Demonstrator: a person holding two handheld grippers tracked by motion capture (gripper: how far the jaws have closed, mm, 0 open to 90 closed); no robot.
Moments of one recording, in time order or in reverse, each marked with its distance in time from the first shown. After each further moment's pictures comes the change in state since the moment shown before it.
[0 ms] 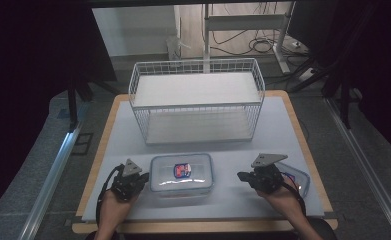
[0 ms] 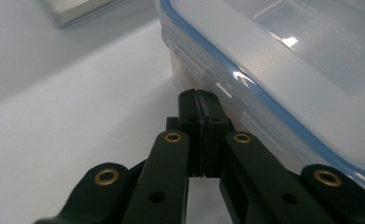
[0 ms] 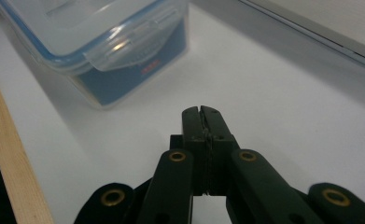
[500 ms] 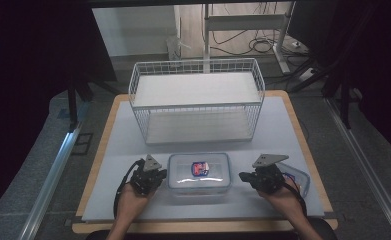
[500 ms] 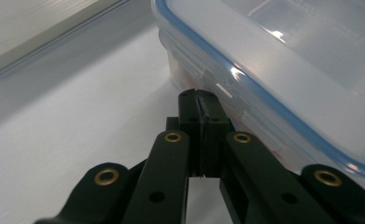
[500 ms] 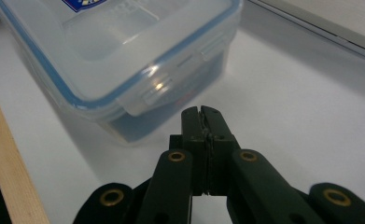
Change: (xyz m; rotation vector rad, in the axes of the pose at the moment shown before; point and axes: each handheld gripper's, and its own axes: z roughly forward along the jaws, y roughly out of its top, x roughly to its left) left arm -0.028 0.030 0.026 0.011 -0.060 0.064; right arm -0.003 -0.004 0.000 0.009 -0.013 0.019
